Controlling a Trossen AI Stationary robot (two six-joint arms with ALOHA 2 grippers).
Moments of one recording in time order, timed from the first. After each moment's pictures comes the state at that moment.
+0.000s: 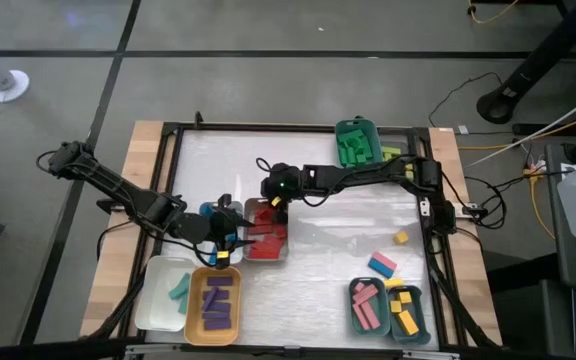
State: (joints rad) left arm -0.46 1.13 0.81 -0.20 -0.50 -0.26; right arm -0.10 2.08 1.51 -0.18 -0.06 -0.11
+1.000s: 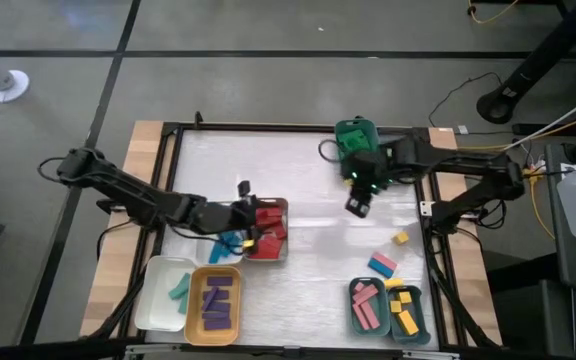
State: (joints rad) left arm -0.32 1.30 0.81 0.18 -0.58 0.08; right arm -0.06 1.47 1.51 -1.30 0.05 0.37
